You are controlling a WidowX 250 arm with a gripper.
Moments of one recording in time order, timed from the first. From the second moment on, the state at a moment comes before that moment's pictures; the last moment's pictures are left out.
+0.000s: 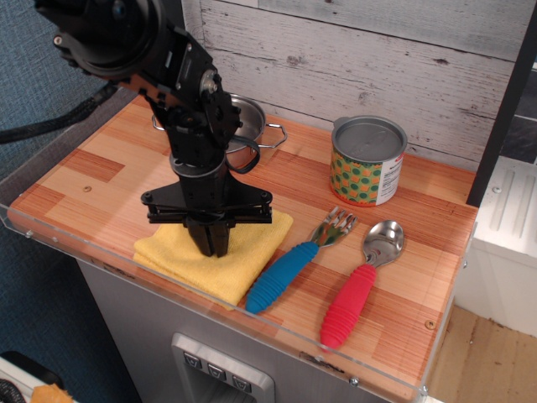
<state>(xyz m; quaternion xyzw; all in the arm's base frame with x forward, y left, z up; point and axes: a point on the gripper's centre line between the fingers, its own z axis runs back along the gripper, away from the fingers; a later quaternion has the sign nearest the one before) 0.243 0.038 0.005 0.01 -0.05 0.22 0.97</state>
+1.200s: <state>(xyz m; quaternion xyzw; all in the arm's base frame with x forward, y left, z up) 0.257 0.048 0.063 0.05 -0.08 0.21 0.97</state>
